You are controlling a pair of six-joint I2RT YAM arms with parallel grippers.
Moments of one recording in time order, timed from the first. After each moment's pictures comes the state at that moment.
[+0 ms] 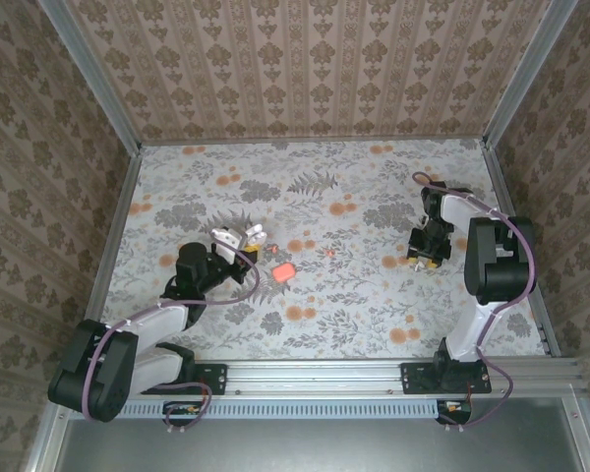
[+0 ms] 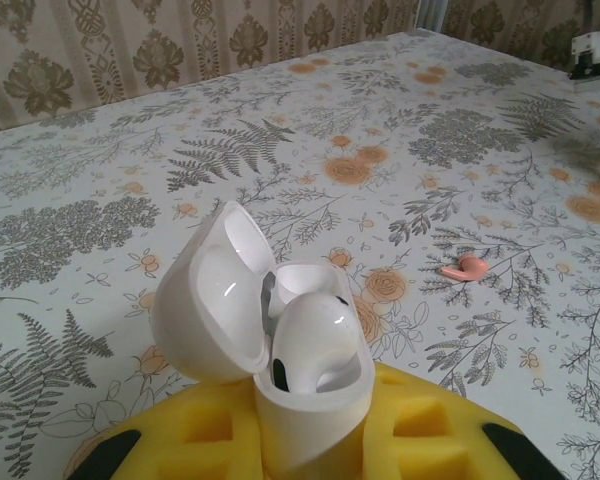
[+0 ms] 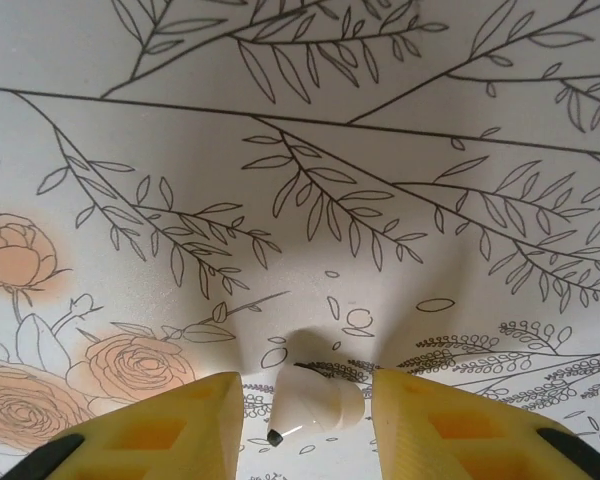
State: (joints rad) left arm -0.38 1.15 0.24 0.63 0.42 0.06; right arm -0.05 1.84 1.17 -0.97 -0.04 0.33
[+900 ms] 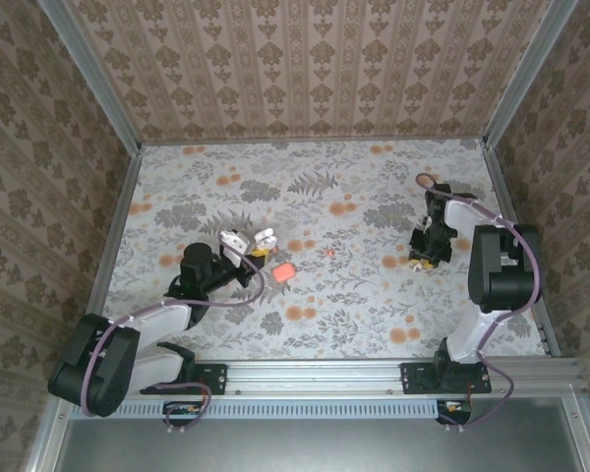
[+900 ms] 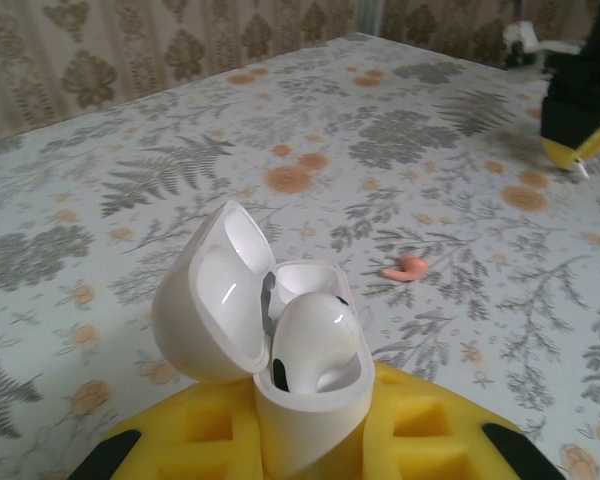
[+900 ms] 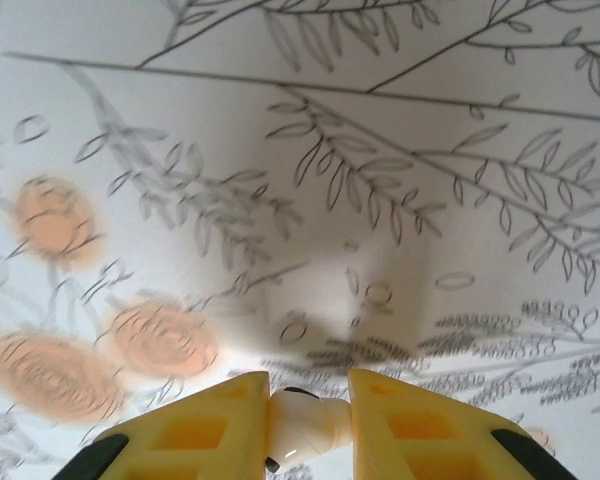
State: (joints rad) left arm -0.44 1.19 0.25 0.66 0.49 0.10; right arm -0.06 1.74 1.09 -0.91 -0.10 0.33
